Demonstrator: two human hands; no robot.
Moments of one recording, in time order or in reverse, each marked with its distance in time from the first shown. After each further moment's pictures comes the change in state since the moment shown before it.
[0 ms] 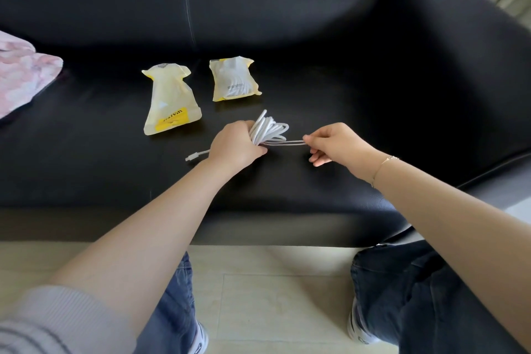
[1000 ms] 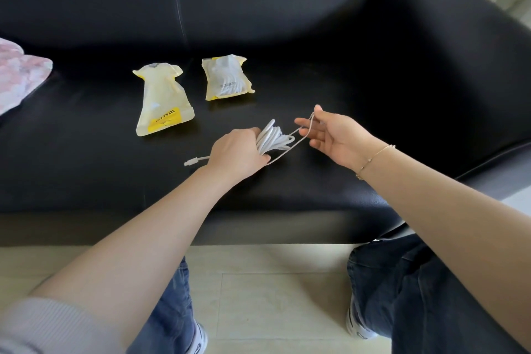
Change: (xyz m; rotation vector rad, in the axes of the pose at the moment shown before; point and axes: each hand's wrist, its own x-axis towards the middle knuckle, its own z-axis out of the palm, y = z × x) left_hand -0.007 0.005 0.012 0.273 -0.044 0.103; right_hand 0.013 -0.004 -0.003 0.669 0.045 0.146
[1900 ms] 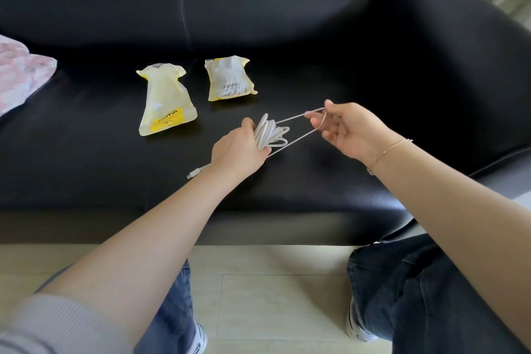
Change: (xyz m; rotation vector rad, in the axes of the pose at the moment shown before) left_hand 0.000 0.003 0.001 -0.024 0.092 -0.092; right_hand -0.017 -0.024 -0.006 0.033 0.006 0.003
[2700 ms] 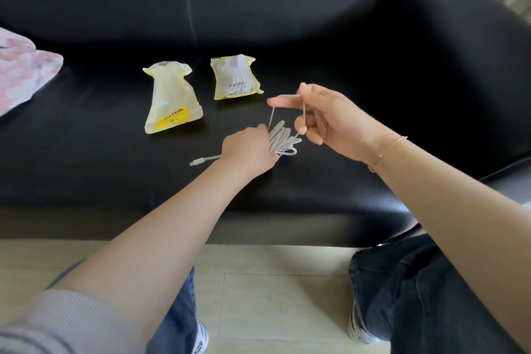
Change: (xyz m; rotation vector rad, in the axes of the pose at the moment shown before) left_hand 0.005 0.007 -0.005 0.236 -0.100 0.076; right_hand -0.015 -0.007 0.030 -0.273 -0.536 -0.267
